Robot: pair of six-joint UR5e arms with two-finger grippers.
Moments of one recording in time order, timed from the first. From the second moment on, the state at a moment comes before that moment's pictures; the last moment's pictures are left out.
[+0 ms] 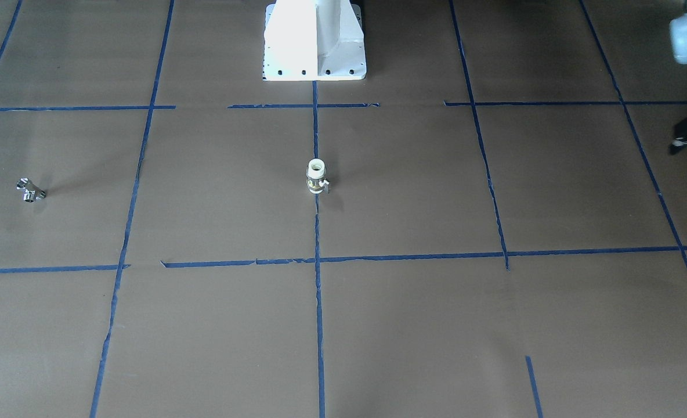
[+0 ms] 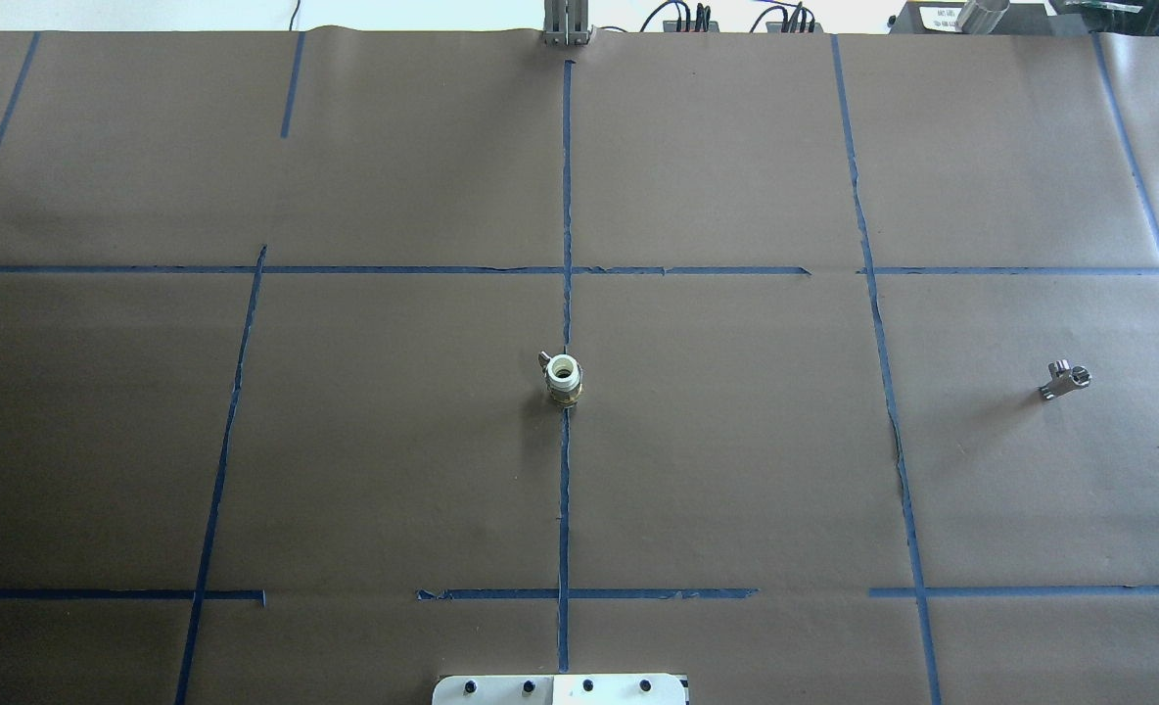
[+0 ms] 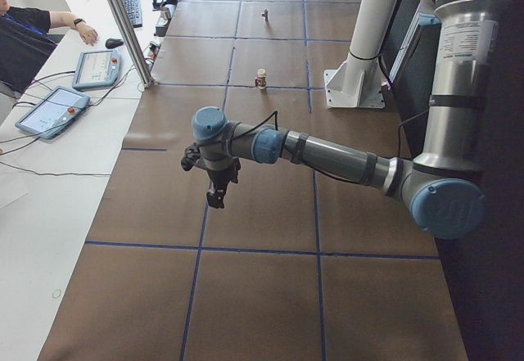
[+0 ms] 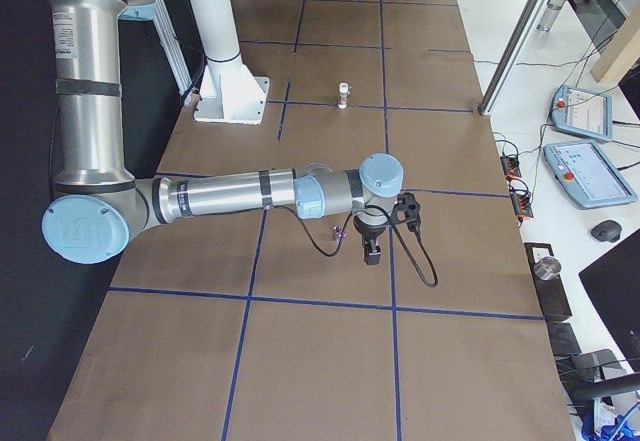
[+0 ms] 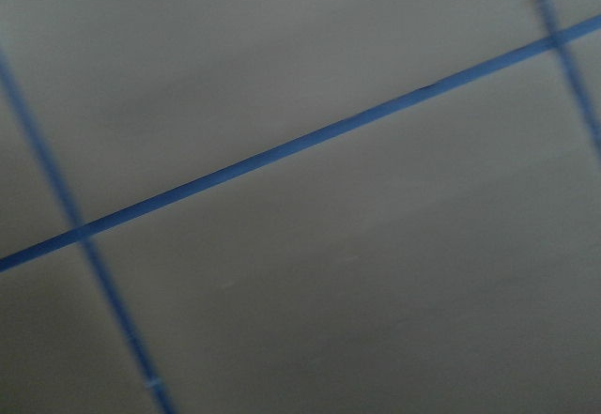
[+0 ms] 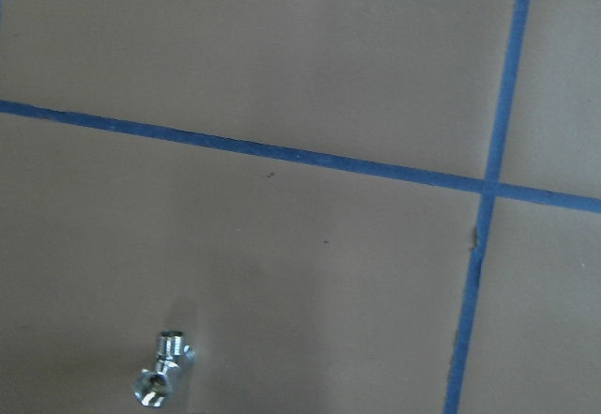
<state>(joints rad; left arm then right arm) -1.51 -1.53 -1.73 -1.51 -2.39 0.16 1.38 -1.58 1.77 -1.52 2.40 0.16</state>
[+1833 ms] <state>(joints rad) -1.56 -1.44 -1.73 -1.61 -2.45 0.11 0.97 -1.69 1.71 -1.01 2.16 0.66</state>
